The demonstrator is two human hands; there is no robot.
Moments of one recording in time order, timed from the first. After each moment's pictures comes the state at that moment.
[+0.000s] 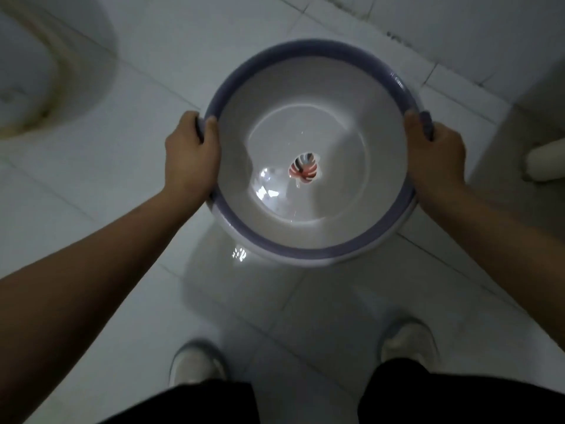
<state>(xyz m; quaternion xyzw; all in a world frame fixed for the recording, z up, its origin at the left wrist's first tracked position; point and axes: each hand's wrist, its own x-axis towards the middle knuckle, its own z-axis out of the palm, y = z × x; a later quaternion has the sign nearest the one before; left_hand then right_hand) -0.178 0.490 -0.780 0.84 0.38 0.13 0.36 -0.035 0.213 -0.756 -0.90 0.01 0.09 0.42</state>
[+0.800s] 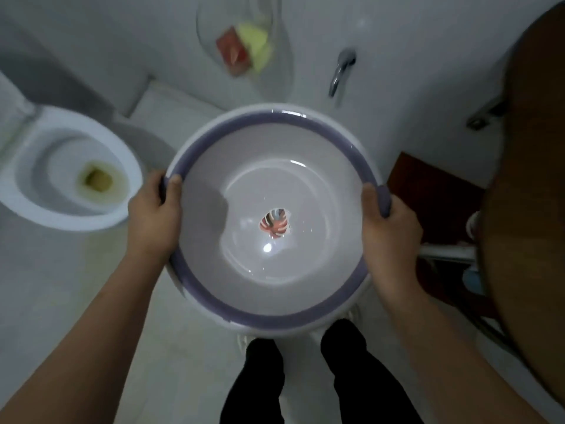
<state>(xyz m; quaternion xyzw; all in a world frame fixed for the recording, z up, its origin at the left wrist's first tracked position) -0.200 0.516 -0.232 0.85 0.37 0.11 0.36 -0.109 0.224 -0.205 -0.85 0.11 0.08 0.50</state>
